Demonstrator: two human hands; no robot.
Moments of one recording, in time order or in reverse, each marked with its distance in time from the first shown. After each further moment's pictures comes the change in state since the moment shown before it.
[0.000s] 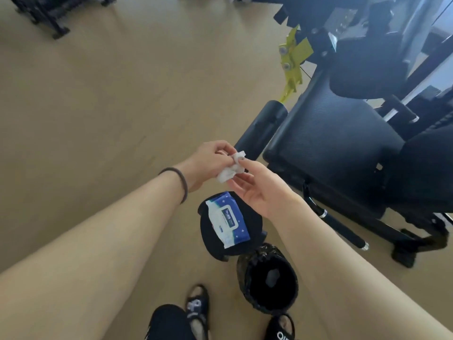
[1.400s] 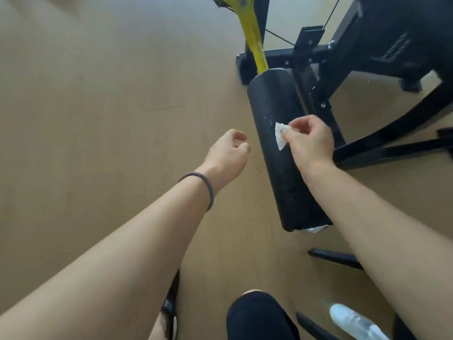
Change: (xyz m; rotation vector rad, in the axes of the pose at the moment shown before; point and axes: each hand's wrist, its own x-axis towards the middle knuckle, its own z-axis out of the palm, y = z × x) left_hand 0.631 -0.155 -0.115 0.345 -0.516 0.206; right_hand 0.605 -0.057 -0.030 -0.516 1.318 -0.664
